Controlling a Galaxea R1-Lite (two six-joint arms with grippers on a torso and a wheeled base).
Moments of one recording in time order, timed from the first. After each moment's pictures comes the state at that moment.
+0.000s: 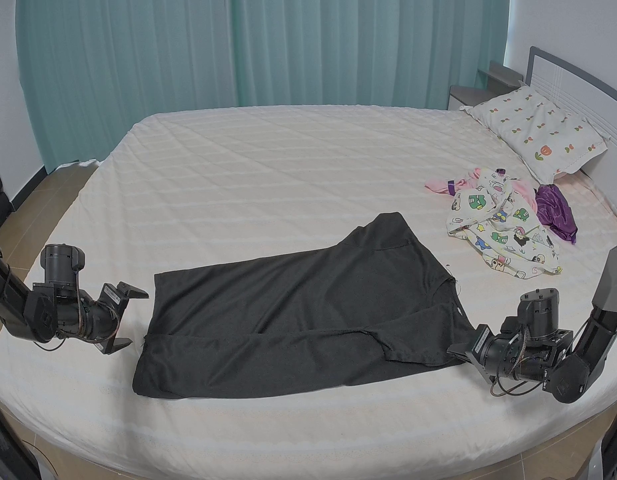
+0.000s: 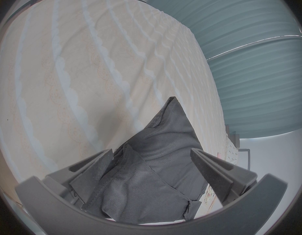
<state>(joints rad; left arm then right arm) 0.13 1.89 -0.66 -0.45 -0.30 -1.01 0.26 2.01 -0.31 -1.09 0.19 0.95</state>
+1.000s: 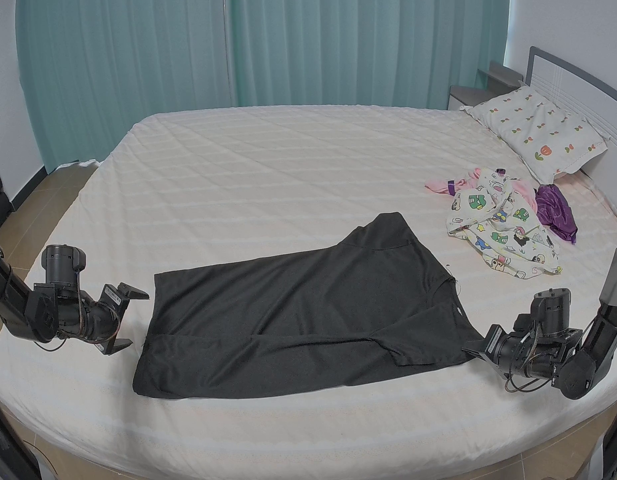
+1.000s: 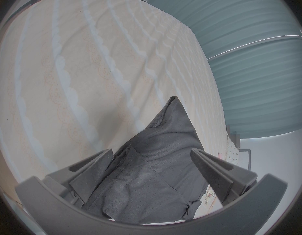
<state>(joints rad) 0.13 1.89 -0.66 -0.45 -0.30 -1.01 0.17 2.00 -0.28 -1.10 0.20 0.81</state>
